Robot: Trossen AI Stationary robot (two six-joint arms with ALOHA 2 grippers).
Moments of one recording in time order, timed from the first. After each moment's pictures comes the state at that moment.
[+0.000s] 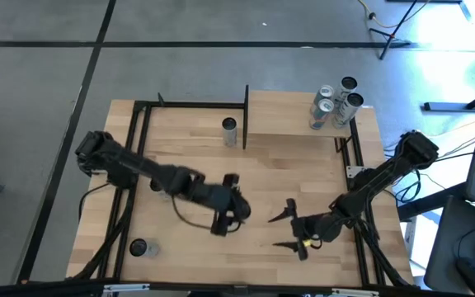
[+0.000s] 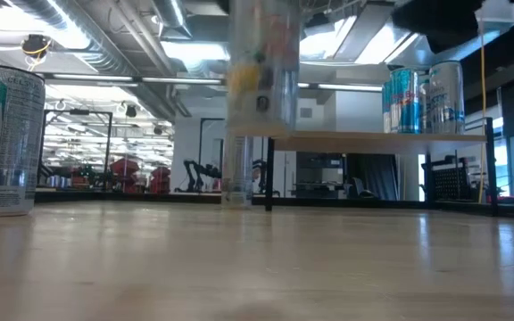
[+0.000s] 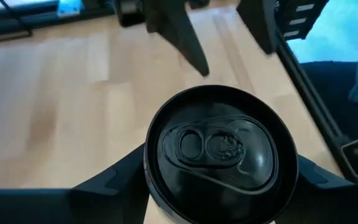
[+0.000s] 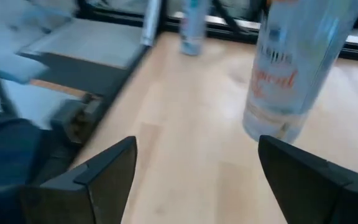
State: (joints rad) left arm -0.34 1.67 1.38 -0.41 -0.18 -0.07; right arm 0.71 1.43 0.68 0.35 0.45 0.15
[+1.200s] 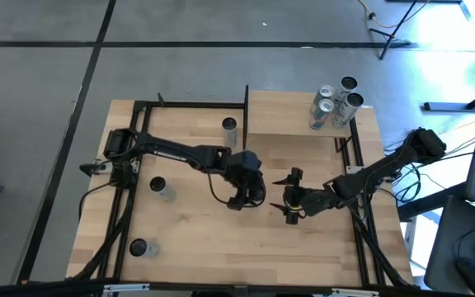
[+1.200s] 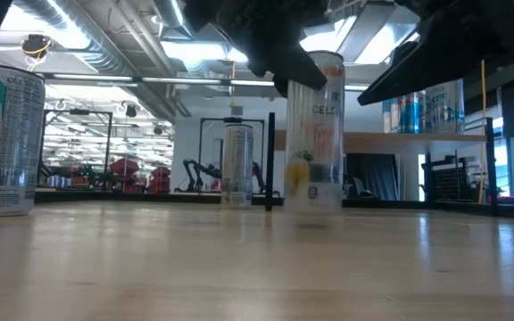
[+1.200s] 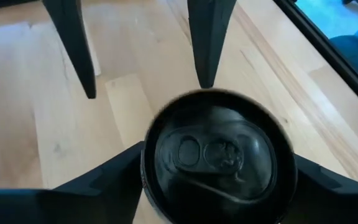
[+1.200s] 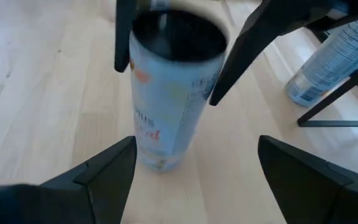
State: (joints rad) left arm -0.03 1.89 1.44 -0.32 0.27 0.22; right arm 0.47 1.30 0.68 -0.06 0.56 0.21
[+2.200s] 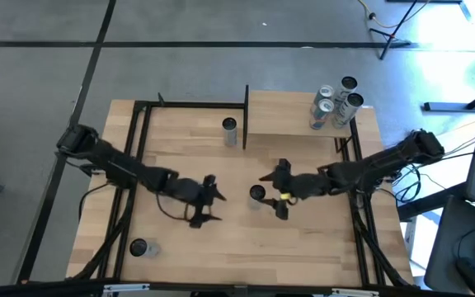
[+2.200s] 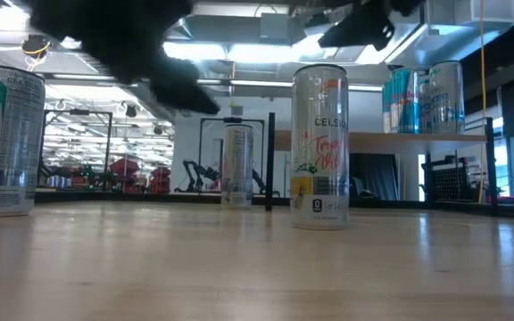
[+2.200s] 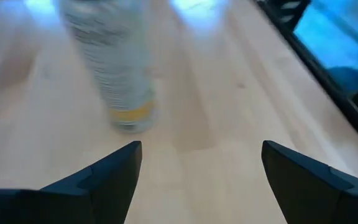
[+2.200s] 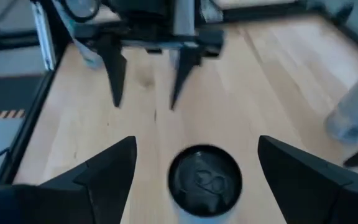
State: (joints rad) left arm -0.27 1.45 0.68 0.22 -0.06 -0.10; right arm 0.34 1.33 0.94 -0.15 0.33 0.29
